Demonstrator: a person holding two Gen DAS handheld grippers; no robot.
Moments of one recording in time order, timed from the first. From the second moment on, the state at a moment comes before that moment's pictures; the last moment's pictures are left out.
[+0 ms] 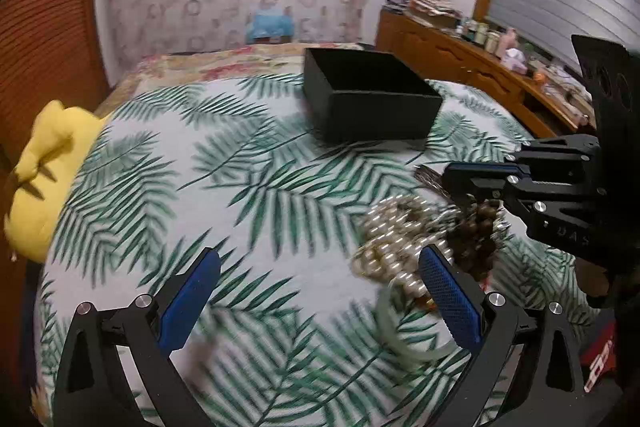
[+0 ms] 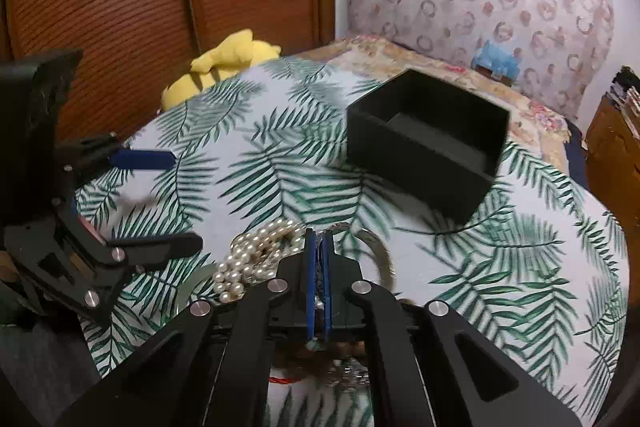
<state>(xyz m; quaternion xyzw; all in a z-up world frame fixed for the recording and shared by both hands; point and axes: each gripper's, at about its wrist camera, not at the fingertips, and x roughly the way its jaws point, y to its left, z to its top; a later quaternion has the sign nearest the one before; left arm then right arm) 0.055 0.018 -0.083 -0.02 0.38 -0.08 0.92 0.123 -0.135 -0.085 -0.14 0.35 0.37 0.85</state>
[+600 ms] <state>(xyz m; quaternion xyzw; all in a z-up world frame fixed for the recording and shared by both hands) 0.102 0.001 -0.104 -0.07 0.44 -0.16 0.88 0.140 -0.153 -0.078 -0.13 0.35 0.36 0.85</state>
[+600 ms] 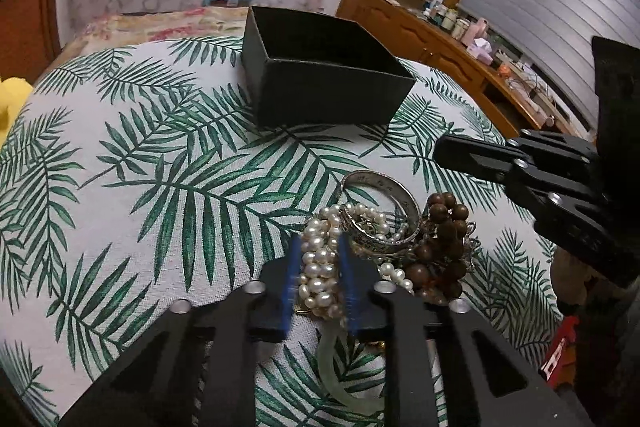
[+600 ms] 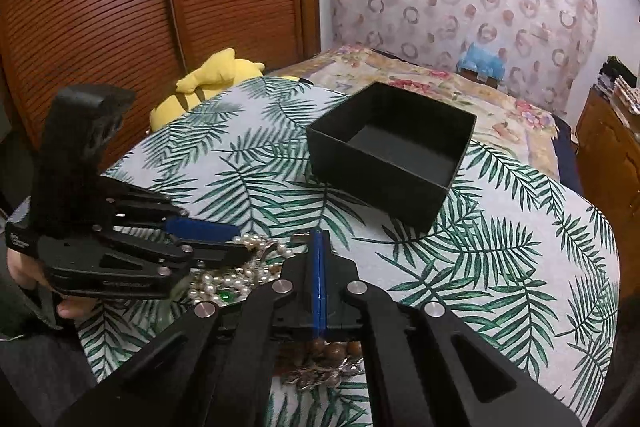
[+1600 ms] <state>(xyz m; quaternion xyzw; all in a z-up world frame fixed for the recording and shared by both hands) 0.082 0.012 -0.012 -0.06 0.33 -0.18 0.93 0.170 -0.140 -0.089 -0.15 0.39 0.34 0.85</state>
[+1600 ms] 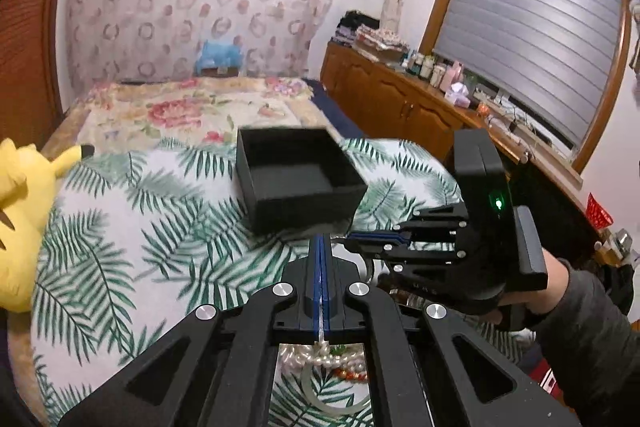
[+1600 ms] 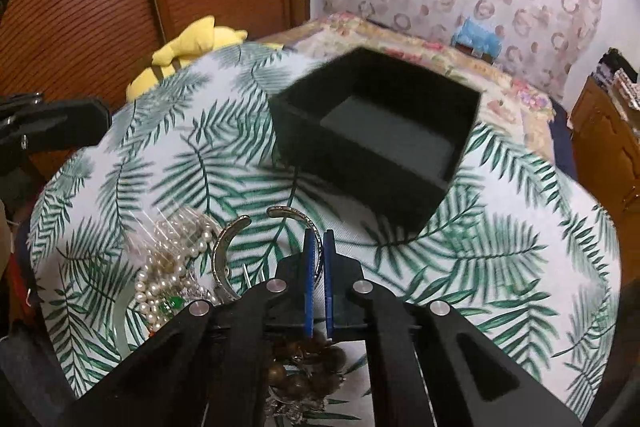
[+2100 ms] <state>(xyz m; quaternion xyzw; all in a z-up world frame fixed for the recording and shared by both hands) 0.107 0.022 -0.078 -0.02 0.42 -0.12 0.90 0.172 -0.165 -0.072 -0.13 0.37 0.32 0.86</state>
